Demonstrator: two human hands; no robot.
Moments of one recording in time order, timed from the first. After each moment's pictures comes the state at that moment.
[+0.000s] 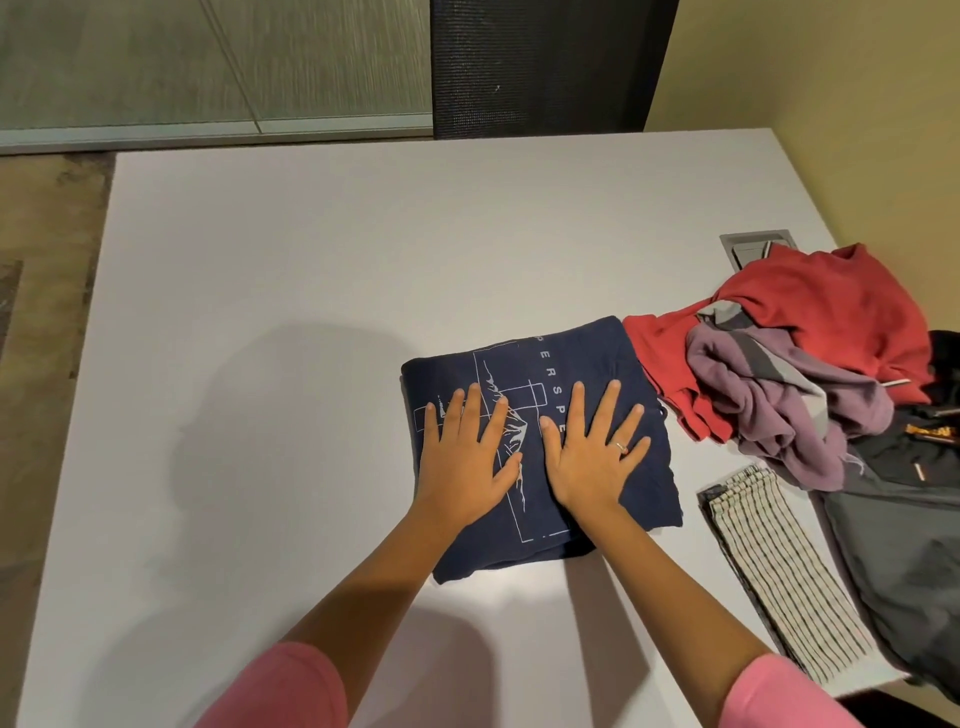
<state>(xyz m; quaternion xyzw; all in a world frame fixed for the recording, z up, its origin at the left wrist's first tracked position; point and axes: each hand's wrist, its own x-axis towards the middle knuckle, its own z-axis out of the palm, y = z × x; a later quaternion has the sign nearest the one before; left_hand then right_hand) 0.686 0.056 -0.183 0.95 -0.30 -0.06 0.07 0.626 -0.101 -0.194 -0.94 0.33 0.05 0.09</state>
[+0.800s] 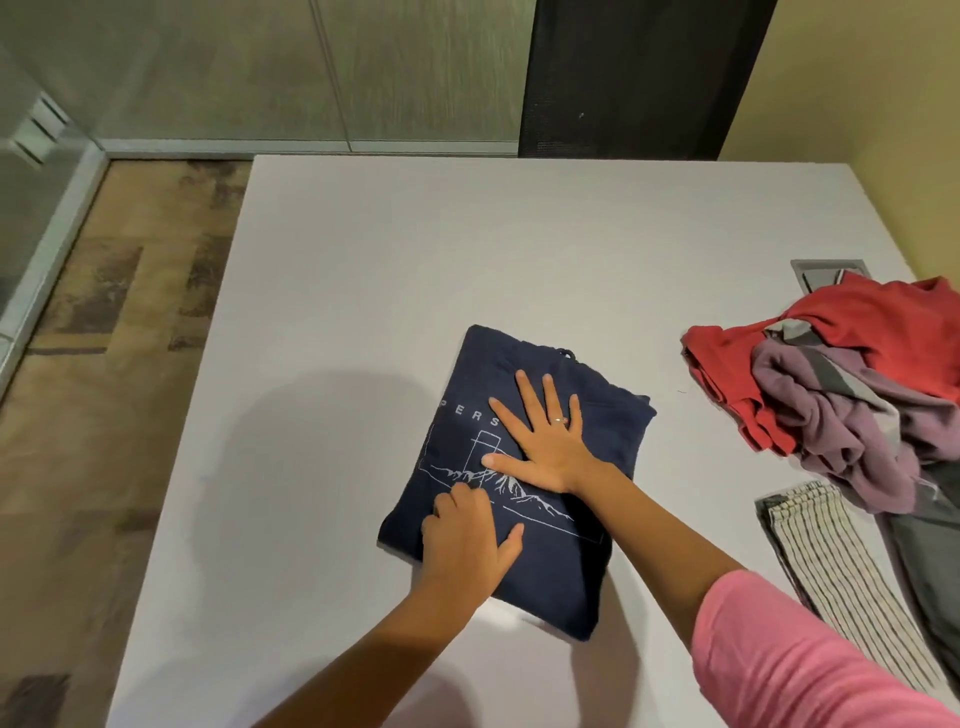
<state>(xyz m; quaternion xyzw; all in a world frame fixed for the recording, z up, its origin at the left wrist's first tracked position) 0.587 0.144 -0.138 0.97 -0.13 -0.19 0.00 0.660 -0.020 -0.164 -0.96 -0.06 0.24 0.12</state>
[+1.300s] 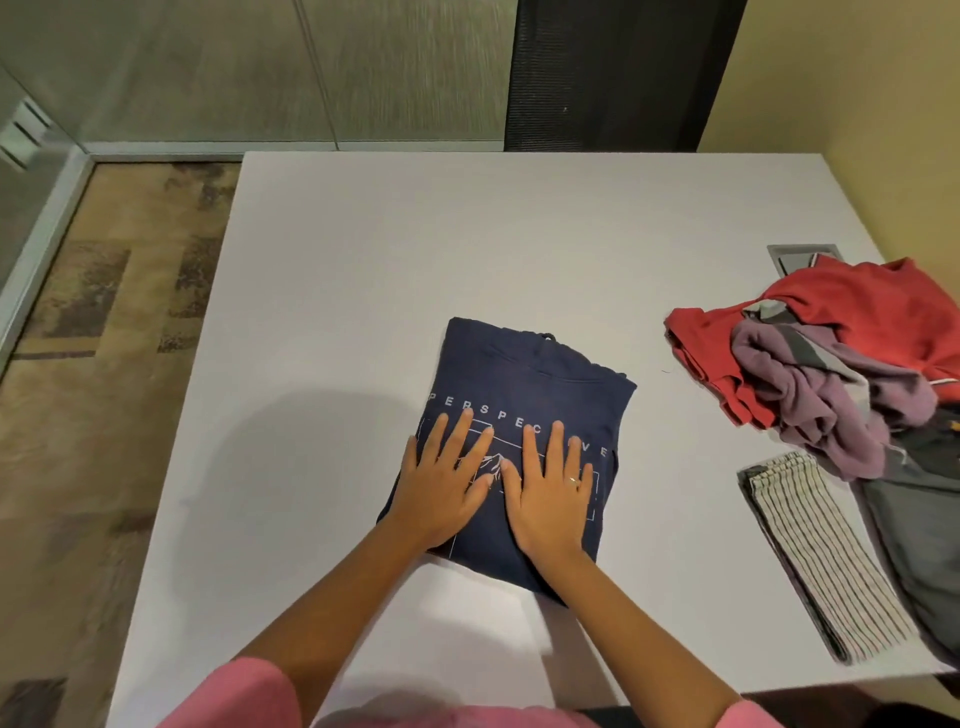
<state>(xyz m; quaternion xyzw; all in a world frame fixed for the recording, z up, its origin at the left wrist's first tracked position) 0.624 0.179 -0.166 0.95 -0.29 -0.10 0.07 0.567 0.034 -0.169 -0.96 0.22 0.11 0.14</state>
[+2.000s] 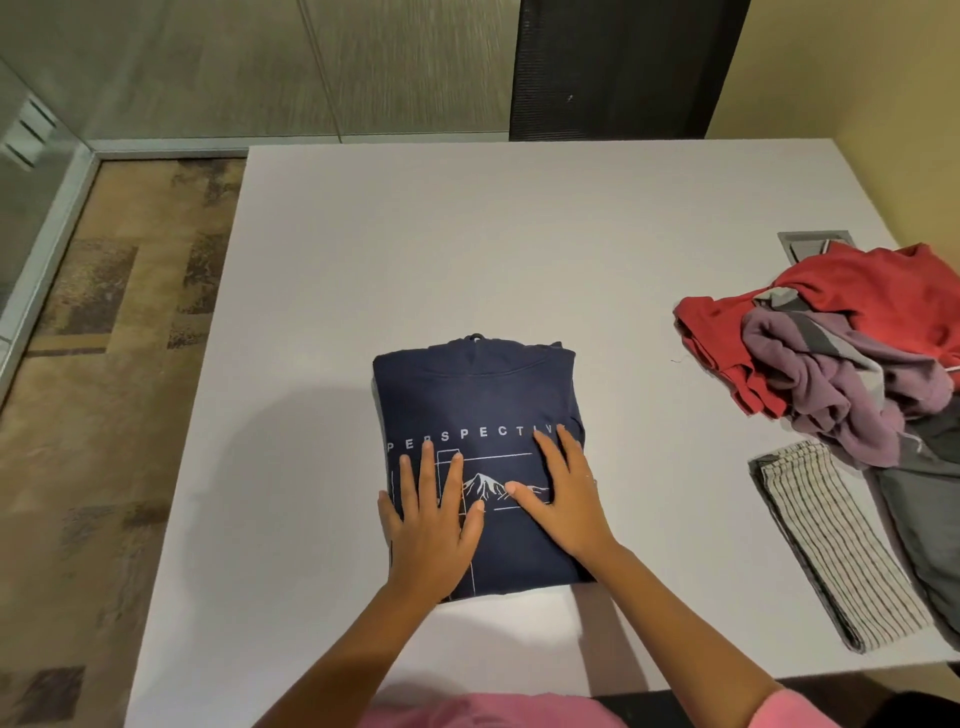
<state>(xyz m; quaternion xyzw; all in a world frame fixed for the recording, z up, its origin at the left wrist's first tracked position) 0.563 0.197 -0.187 0.98 -0.12 -0.12 0.10 0.547 0.006 -0.177 -0.91 0.14 0.08 0.38</state>
